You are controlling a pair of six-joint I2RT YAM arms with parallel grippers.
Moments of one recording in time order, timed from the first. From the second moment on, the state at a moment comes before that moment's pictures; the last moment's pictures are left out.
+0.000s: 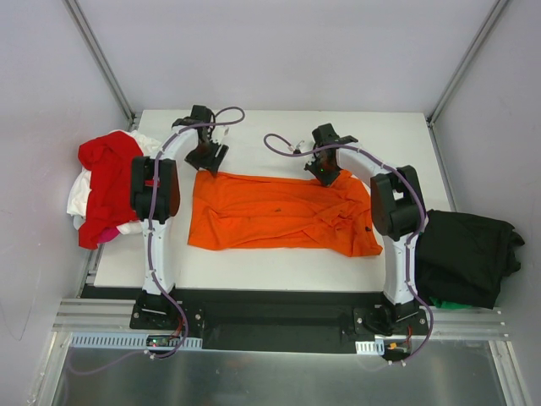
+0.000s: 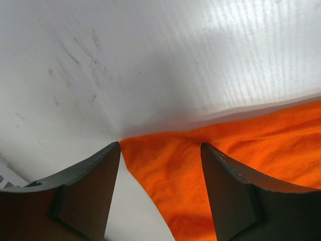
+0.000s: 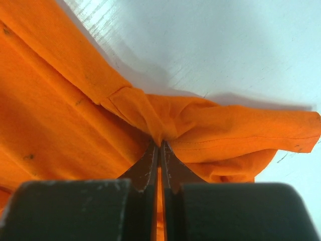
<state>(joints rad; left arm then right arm) -0.14 2.26 1.87 -0.83 0.07 0.28 0.40 2.14 1.67 -0.74 0.00 -0.51</state>
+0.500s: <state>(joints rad) -0.12 2.30 1.90 -0.84 0.08 0.29 0.40 2.14 1.65 -0.74 0.00 -0.51</state>
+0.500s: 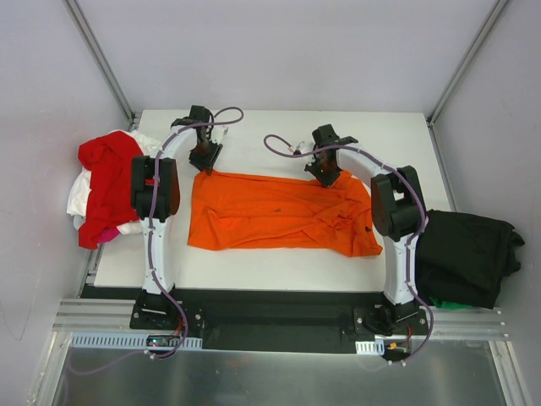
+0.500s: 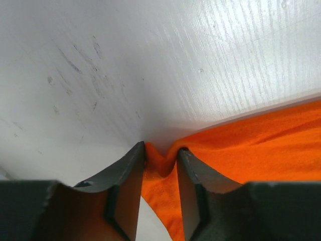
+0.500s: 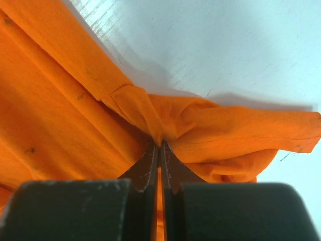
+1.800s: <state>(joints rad) -0.20 2.07 1.70 -0.84 0.02 0.30 0.44 1.82 1.45 -0.80 0.05 -0.51</state>
